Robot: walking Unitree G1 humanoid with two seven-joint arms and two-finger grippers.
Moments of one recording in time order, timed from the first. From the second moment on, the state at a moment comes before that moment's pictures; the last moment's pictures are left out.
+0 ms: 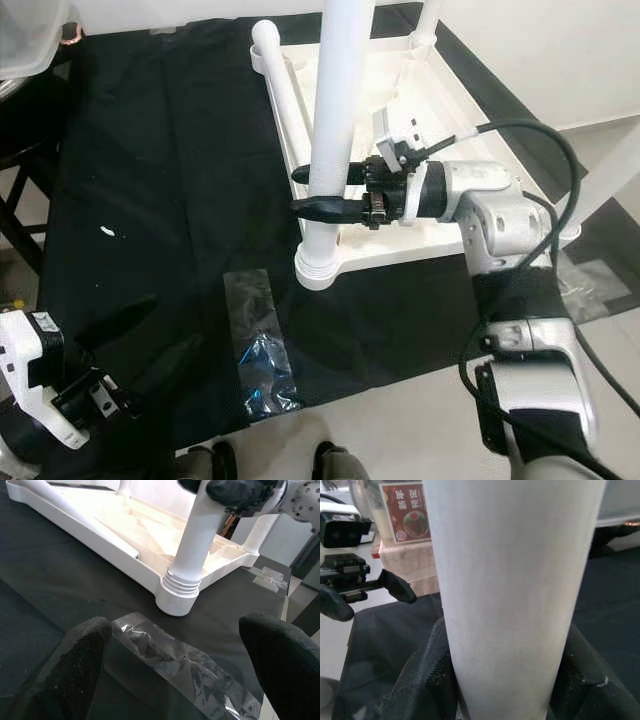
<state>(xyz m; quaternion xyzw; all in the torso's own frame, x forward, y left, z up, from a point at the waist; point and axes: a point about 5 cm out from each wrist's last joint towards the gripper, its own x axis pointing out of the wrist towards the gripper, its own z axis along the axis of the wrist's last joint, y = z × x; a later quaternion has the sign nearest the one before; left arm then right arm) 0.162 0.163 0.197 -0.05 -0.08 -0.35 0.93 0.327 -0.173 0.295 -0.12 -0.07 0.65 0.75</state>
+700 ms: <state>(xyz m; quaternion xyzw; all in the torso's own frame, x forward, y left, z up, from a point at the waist) 0.174 0.160 0.193 -0.05 -0.08 -0.36 0.93 0.249 -0.102 0.218 -0.05 -0.11 0.20 0.97</state>
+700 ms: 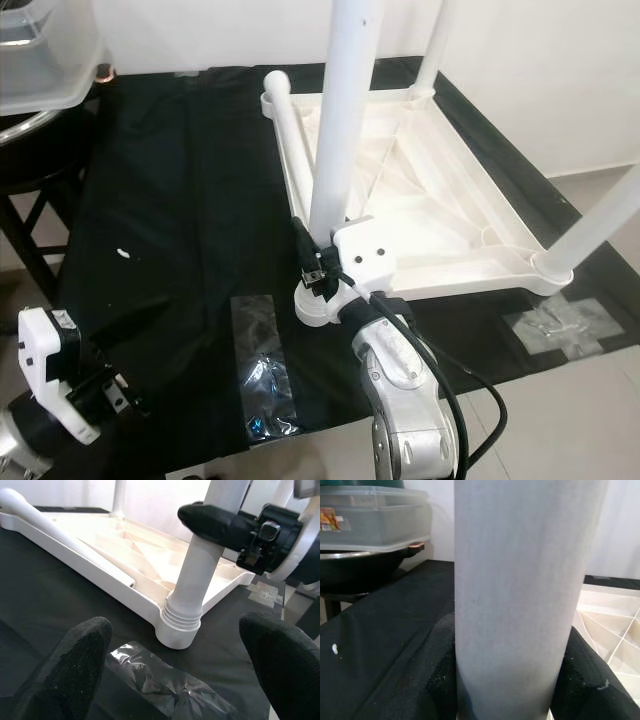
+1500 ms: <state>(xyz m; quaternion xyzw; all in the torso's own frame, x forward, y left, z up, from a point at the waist) 0.173 0.160 0.187 -0.05 -0.07 -0.36 0.93 0.302 -0.108 0.253 -0.07 -0.11 0.49 0.86</state>
